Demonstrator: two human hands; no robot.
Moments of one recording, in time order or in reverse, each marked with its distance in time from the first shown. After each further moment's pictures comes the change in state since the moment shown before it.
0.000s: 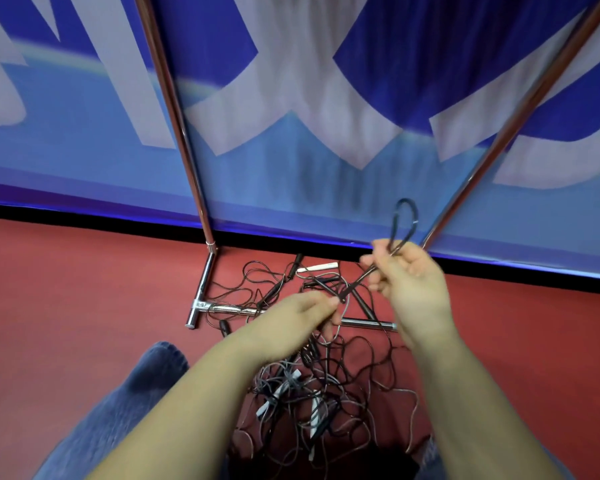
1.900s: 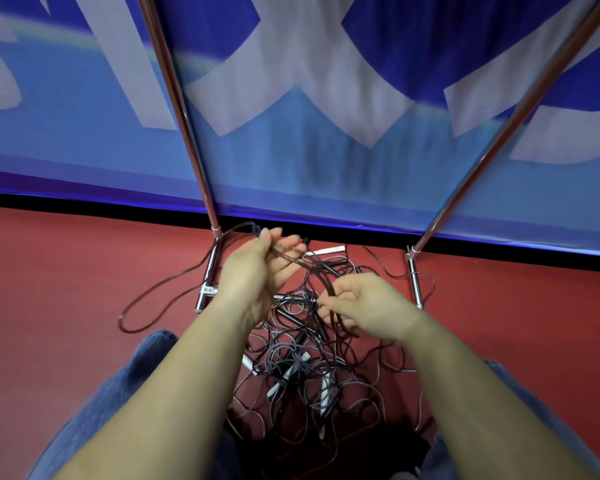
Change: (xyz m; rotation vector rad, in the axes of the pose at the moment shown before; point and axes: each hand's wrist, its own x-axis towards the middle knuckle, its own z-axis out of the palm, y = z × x) left_hand 0.013 0.002 -0.032 -0.975 0.565 -0.054; right_hand 0.000 0.052 0.009 -0.675 -0.608 0.274
